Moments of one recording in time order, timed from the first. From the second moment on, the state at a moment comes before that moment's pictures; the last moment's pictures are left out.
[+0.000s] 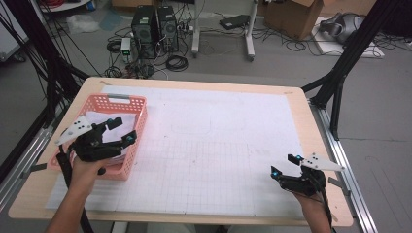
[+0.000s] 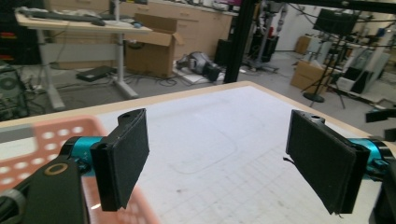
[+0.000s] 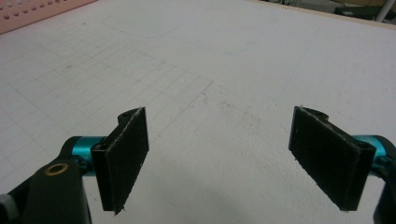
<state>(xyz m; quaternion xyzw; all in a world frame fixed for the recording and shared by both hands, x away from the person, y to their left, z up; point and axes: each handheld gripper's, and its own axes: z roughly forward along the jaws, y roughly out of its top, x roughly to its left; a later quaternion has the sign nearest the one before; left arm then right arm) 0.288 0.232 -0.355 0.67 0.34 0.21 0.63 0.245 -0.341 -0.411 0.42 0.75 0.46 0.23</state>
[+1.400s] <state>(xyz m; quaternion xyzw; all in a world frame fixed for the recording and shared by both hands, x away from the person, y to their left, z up) 0.276 0.140 -0.394 0.71 0.29 0.16 0.62 0.232 -0.348 -0.408 0.42 0.74 0.46 0.26</state>
